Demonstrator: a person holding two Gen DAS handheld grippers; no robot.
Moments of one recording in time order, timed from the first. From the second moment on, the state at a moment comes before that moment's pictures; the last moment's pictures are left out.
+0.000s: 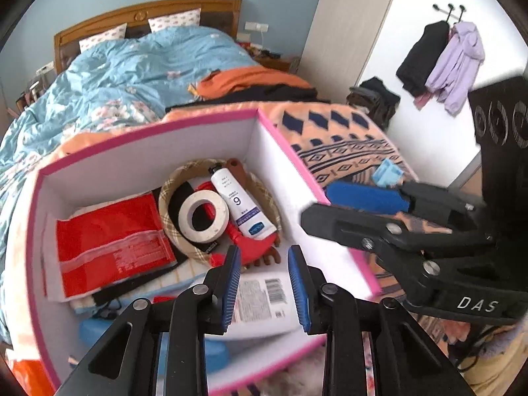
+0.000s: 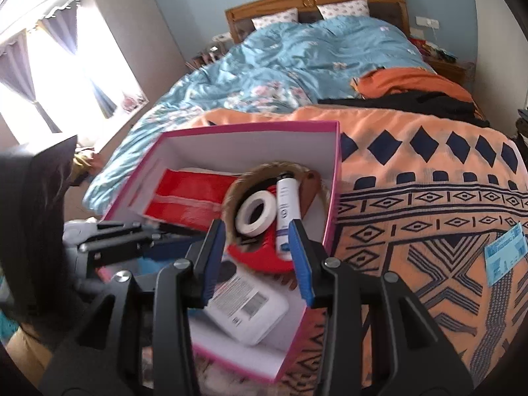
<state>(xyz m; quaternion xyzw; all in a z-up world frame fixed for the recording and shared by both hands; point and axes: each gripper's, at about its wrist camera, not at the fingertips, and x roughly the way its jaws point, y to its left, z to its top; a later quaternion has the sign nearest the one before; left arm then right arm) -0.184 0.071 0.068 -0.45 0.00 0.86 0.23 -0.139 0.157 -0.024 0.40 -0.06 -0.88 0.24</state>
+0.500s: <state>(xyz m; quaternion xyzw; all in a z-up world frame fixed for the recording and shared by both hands) -0.084 0.010 0.098 -0.40 -0.02 0.89 0.23 -0.031 0.164 -0.042 0.39 -0.04 -0.86 0.32</state>
